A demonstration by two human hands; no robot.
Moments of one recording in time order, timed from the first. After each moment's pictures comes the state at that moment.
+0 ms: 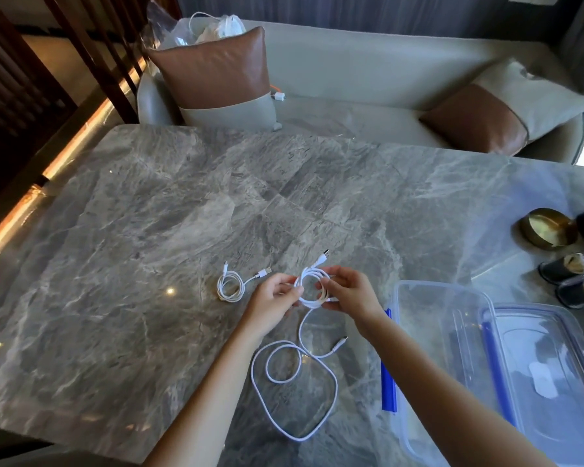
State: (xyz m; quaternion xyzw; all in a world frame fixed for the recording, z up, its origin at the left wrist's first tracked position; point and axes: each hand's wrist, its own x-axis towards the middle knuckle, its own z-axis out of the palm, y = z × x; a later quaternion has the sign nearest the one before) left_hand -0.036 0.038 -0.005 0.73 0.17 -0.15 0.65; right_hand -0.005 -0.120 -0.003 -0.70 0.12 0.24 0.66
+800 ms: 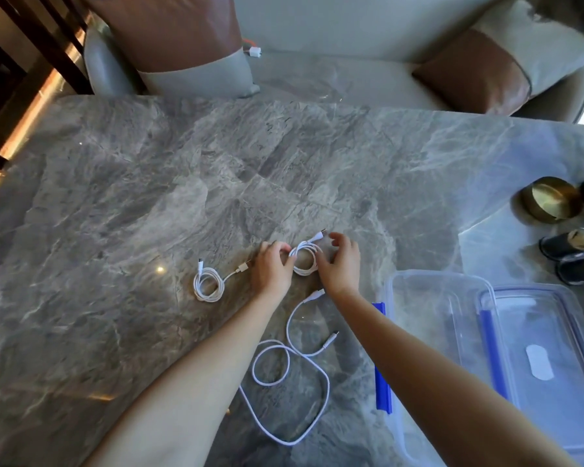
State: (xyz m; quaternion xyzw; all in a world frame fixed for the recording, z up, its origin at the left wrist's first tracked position) left_hand 0.043 0.010 -0.072 0.91 0.16 -0.08 0.37; right_hand 0.044 -0.114 -0.072 -0.86 0.17 0.06 0.47
